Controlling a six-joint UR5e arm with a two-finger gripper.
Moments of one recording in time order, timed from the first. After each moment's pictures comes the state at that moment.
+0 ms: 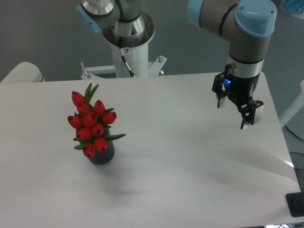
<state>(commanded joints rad) 2.72 -1.85 -1.44 -1.19 1.46 1.73</state>
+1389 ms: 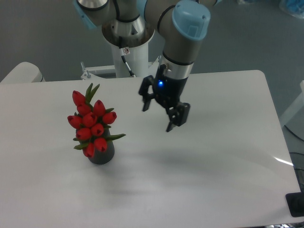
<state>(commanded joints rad) 2.57 -1.69 -1.72 -1.16 1.07 1.30</state>
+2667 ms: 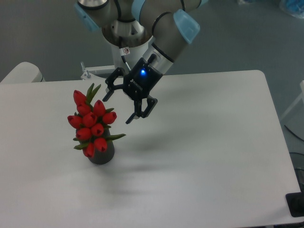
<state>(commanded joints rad) 2.61 -1.59 -2.05 -0.95 0.61 1.27</state>
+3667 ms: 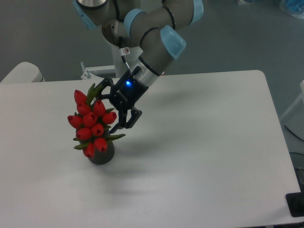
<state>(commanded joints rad) 2.52 -1.67 -2.06 -0.86 0.61 1.26</state>
